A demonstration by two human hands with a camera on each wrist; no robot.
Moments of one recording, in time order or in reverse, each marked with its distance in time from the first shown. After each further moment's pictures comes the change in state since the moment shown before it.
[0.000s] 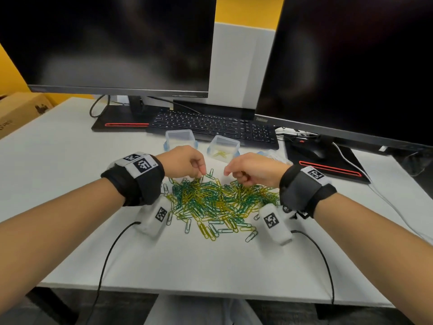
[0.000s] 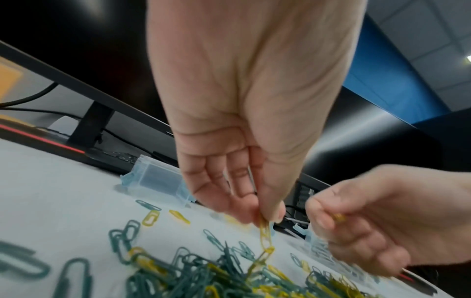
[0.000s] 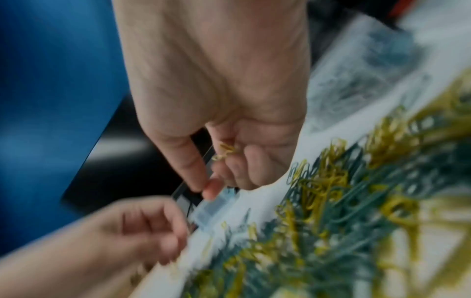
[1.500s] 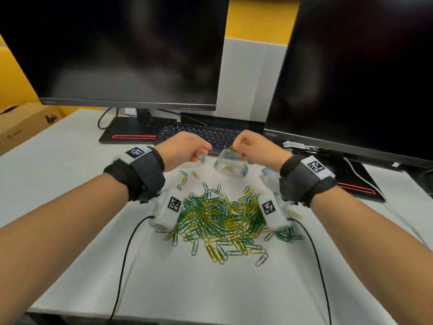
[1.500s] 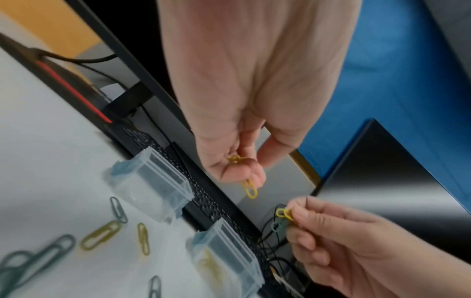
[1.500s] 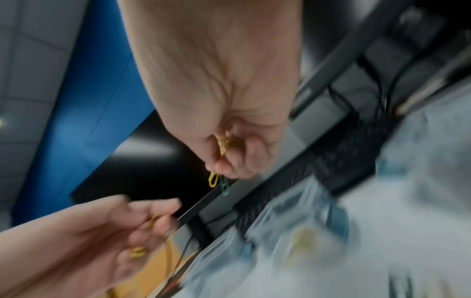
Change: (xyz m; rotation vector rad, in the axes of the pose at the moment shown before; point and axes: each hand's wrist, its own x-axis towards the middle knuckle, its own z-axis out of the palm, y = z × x) left_hand 0.027 0.004 -0.038 -0.686 0.280 -0.189; right_hand 0.032 -0.052 -0.022 -0.378 0.316 -0.286
